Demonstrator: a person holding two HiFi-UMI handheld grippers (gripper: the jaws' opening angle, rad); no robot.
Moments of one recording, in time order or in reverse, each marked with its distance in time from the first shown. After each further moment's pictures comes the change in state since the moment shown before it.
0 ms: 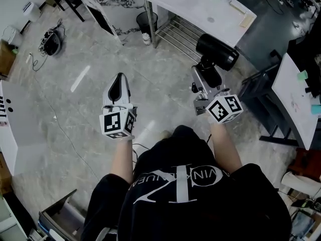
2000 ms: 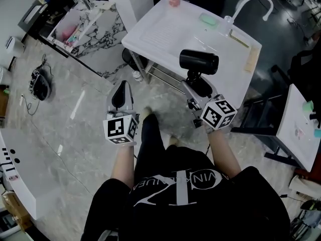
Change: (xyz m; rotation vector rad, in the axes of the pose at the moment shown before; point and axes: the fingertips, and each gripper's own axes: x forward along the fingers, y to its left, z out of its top) left arm 0.418 0.025 -0.028 0.026 0.072 -0.169; right arm 0.298 -0.225 -0.009 0.089 0.187 -0.100
